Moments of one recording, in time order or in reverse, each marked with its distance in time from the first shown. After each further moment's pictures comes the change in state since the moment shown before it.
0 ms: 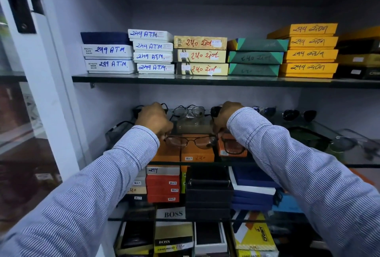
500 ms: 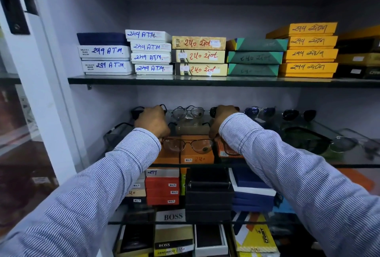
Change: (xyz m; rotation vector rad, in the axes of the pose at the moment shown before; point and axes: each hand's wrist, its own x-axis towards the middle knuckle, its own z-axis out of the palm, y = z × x) left_hand 0.015 -0.012 0.013 0.174 0.037 0.098; right_hand 0.002 -0.006 0.010 -0.105 0.047 -0.058
